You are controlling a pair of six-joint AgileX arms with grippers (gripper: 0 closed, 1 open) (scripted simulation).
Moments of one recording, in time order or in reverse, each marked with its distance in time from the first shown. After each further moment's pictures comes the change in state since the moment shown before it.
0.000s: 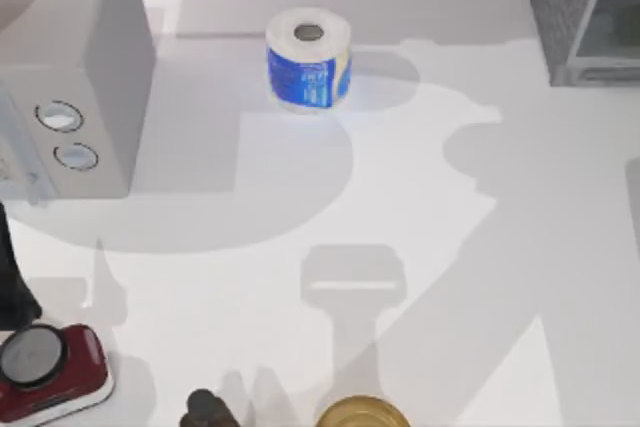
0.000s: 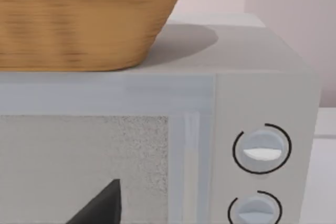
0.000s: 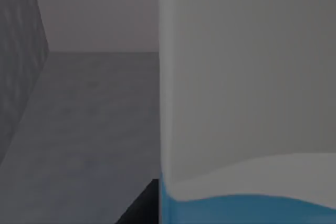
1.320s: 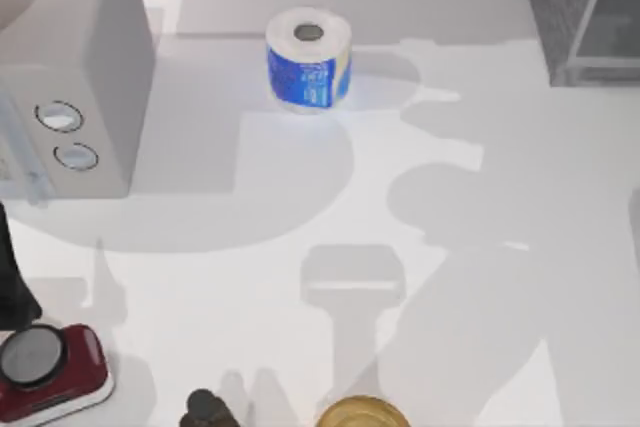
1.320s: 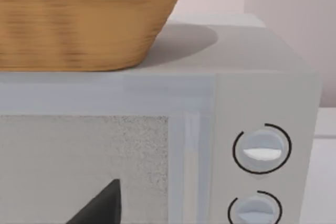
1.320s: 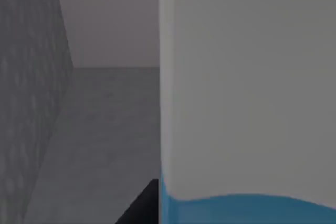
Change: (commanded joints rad) left arm 0.000 0.000 0.000 0.000 0.000 0.000; right arm -0.023 -0.253 -0.143 -0.114 -0.023 -0.002
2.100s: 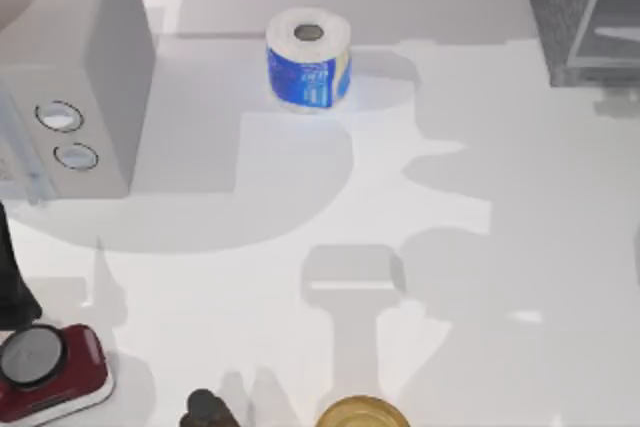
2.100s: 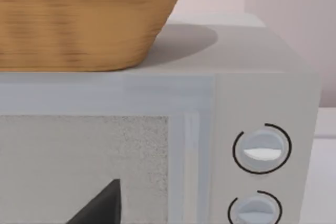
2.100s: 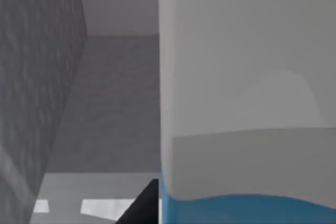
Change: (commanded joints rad) left arm 0.000 0.000 0.000 0.000 0.000 0.000; right arm -0.010 -0.196 -0.251 0.052 -0.023 -0.004
